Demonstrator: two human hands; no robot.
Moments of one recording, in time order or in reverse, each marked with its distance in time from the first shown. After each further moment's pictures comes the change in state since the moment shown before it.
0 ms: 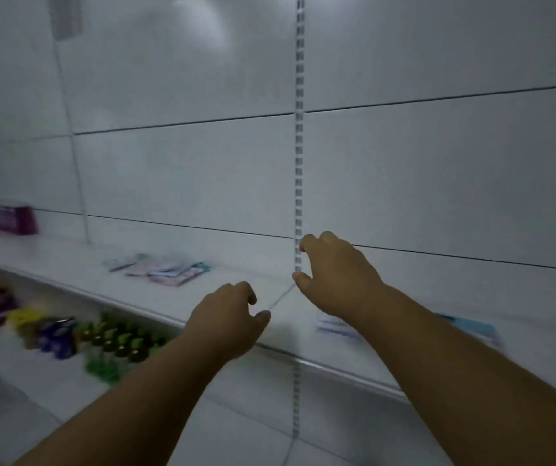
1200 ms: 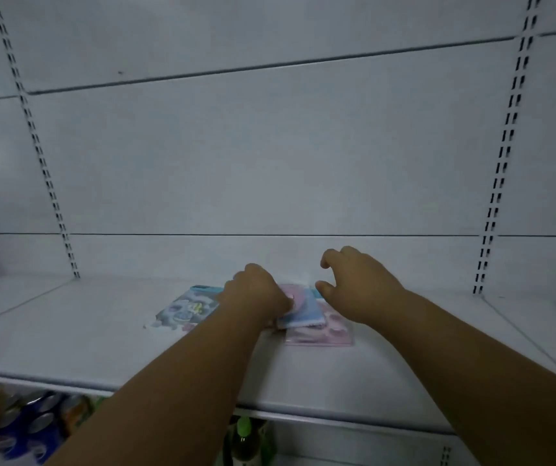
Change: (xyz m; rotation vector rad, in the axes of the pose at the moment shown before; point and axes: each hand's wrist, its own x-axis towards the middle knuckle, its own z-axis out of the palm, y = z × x) left_hand 0.319 -0.324 0.004 -0.018 -0.249 -0.119; right_hand 0.249 -0.190 0.283 -0.095 -0.152 0.348
